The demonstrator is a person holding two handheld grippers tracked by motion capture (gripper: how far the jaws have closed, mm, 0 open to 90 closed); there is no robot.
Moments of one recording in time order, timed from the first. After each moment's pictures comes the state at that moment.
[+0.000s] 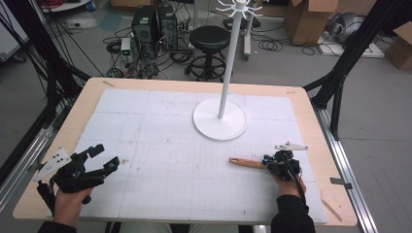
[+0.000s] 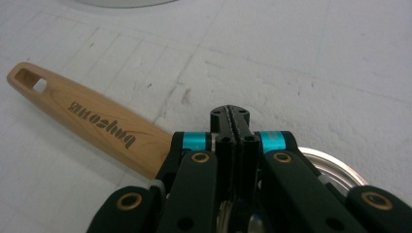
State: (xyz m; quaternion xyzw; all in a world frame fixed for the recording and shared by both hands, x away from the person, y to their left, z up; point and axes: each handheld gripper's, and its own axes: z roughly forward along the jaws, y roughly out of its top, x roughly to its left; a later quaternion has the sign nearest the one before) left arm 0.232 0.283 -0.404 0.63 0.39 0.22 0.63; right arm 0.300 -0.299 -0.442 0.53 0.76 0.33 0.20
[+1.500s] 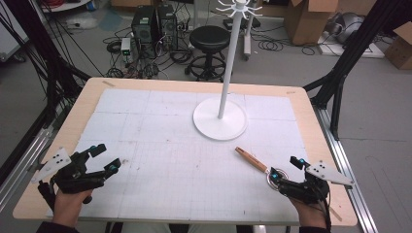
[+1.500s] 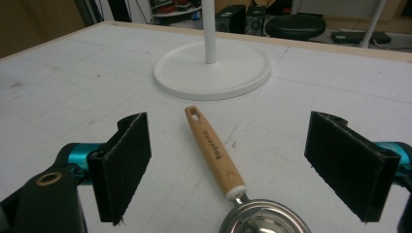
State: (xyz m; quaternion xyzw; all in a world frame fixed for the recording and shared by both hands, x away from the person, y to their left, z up) left arm 0.231 0.279 -0.399 0.64 0.37 0.21 0.64; right arm 0.213 -0.323 -0.391 0.44 0.69 0.50 0.26
